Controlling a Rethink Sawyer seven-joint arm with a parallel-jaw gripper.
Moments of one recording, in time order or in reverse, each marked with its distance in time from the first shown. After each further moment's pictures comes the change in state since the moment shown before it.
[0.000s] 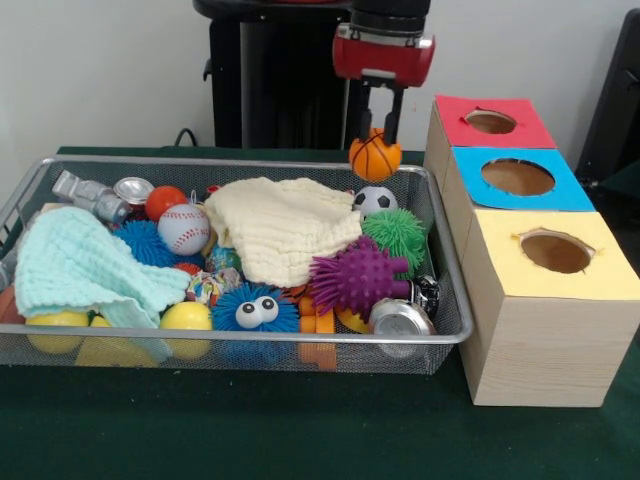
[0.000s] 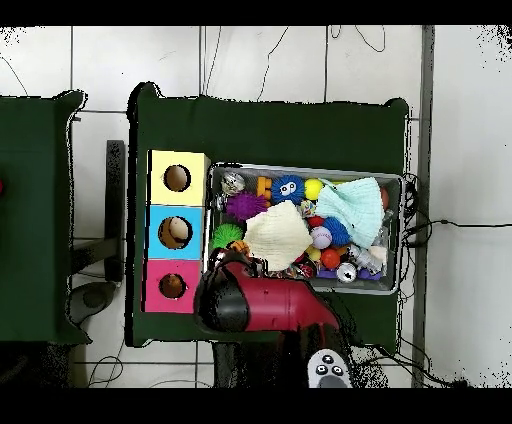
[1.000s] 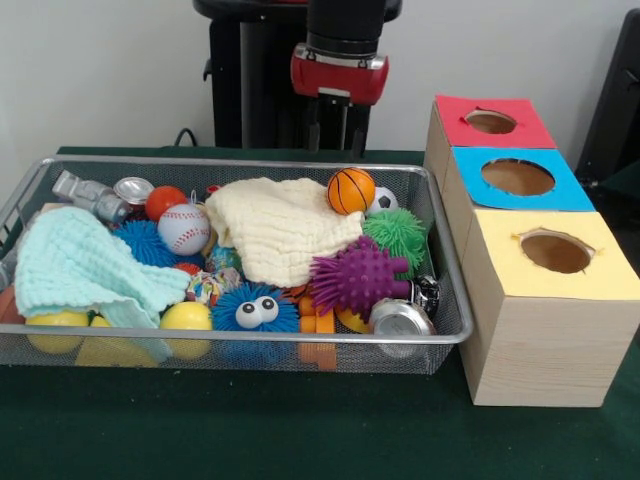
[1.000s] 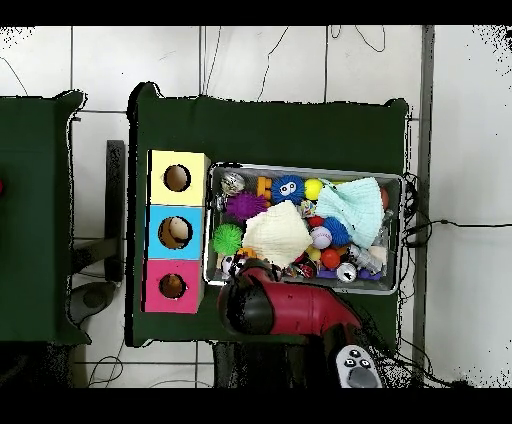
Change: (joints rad) arm -0.094 0.045 0.013 0.015 -0.064 -0.032 0.000
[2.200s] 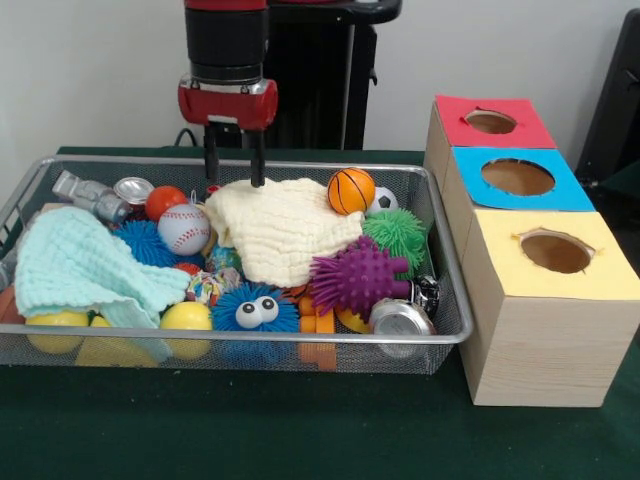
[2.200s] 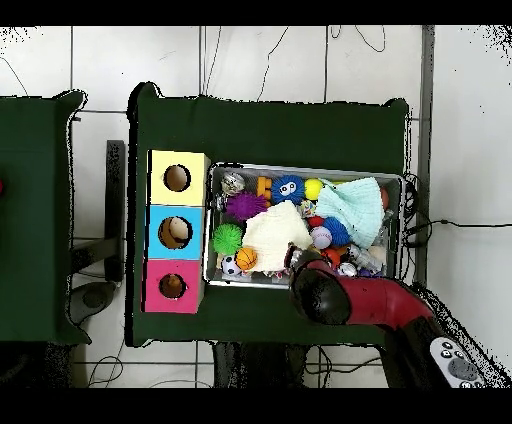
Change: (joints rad) arm -0.415 0.078 0.244 -0.073 -0.261 0.014 0.000
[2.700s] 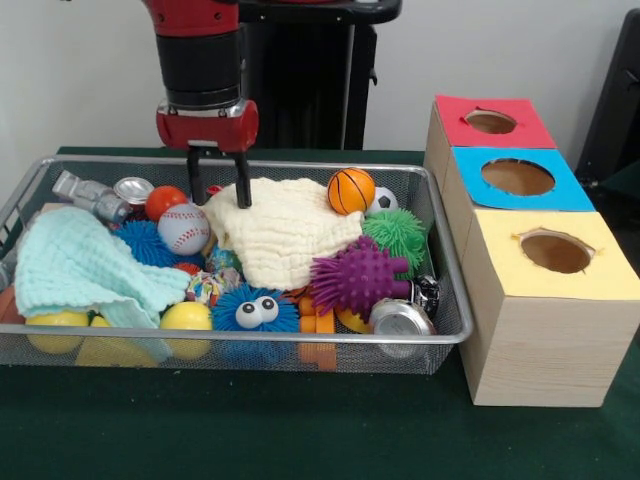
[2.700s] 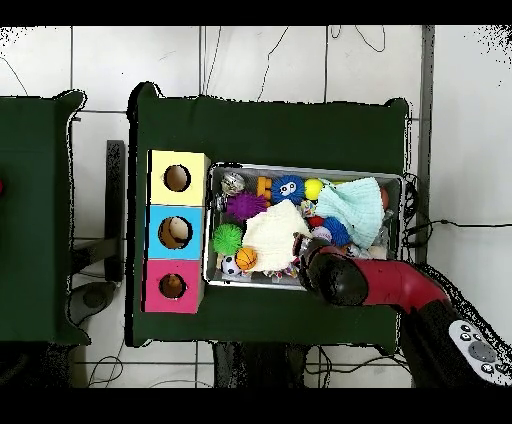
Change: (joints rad) arm -0.106 0.056 0.130 -0.079 -0.044 0.123 -0.001
